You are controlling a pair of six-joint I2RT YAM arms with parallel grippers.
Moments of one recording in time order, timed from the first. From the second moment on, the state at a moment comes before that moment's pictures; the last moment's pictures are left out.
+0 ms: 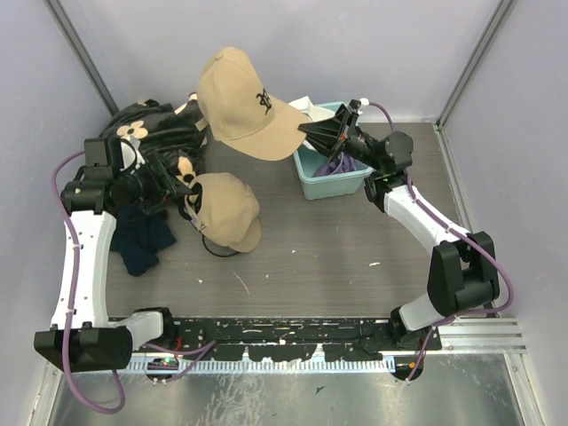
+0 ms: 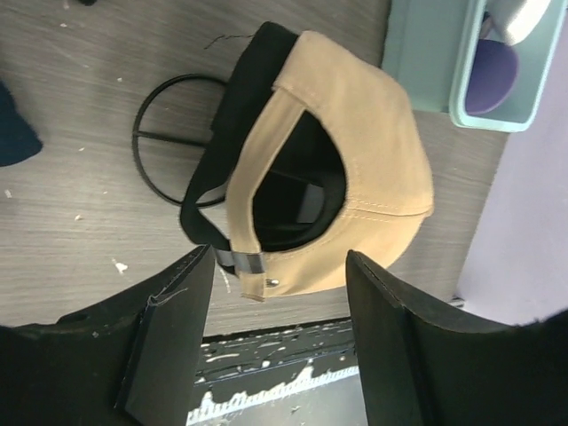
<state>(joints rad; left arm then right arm) 0.06 1.16 1.37 -1.04 0.40 -0.54 0.30 1.50 1.09 0.95 -0.84 2.10</state>
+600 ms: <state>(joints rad) 0.05 1.23 1.28 -1.01 0.32 -0.47 0.29 1.50 1.05 0.97 -0.84 2.10</state>
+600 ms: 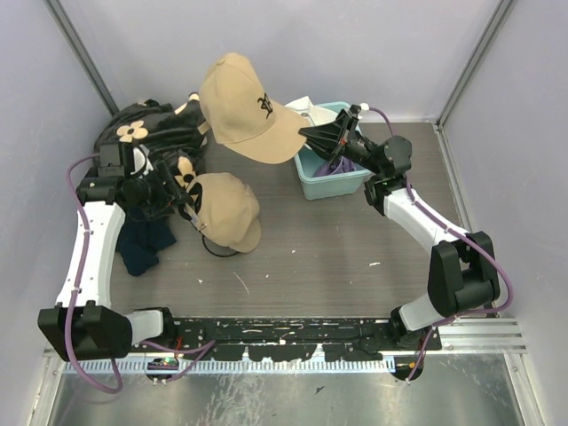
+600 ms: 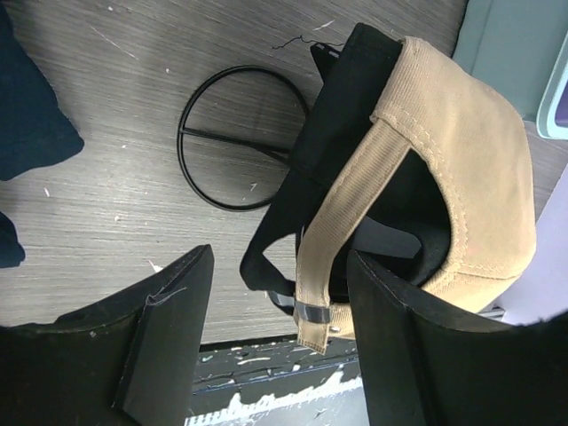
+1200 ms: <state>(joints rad) 0.02 1.33 1.09 -0.76 0.36 -0.55 0.28 1.48 1.04 0.95 -0.84 2.10</state>
